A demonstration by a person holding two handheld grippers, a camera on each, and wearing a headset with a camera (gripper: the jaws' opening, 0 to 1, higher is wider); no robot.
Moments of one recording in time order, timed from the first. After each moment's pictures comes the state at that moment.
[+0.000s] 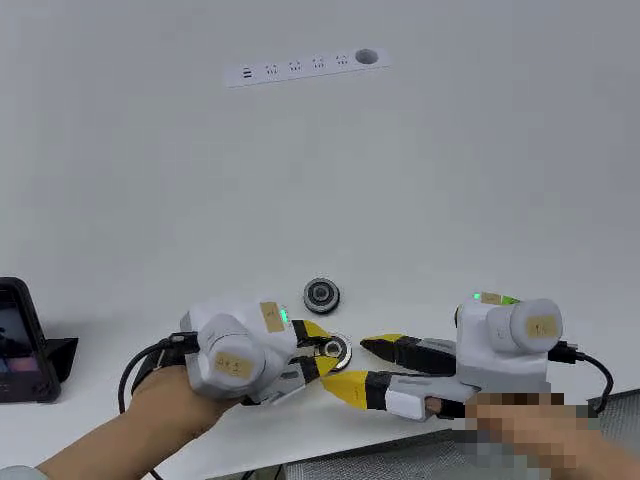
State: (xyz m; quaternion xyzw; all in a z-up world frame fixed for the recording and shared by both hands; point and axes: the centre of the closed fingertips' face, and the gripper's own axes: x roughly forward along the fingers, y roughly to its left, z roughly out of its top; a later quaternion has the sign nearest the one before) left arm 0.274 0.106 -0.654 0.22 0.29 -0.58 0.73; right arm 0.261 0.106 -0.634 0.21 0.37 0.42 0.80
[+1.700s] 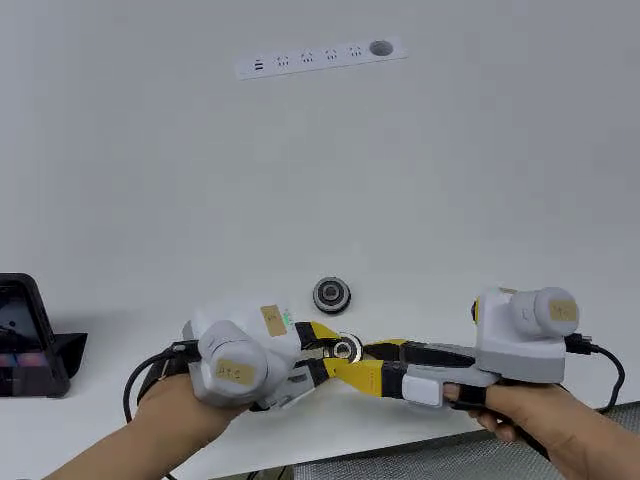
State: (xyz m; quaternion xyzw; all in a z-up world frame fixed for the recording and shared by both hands) left arm 0.275 0.107 -0.654 0.19 0.29 -0.57 0.75; right arm 0.266 0.106 -0.638 0.30 0.40 0.42 0.76
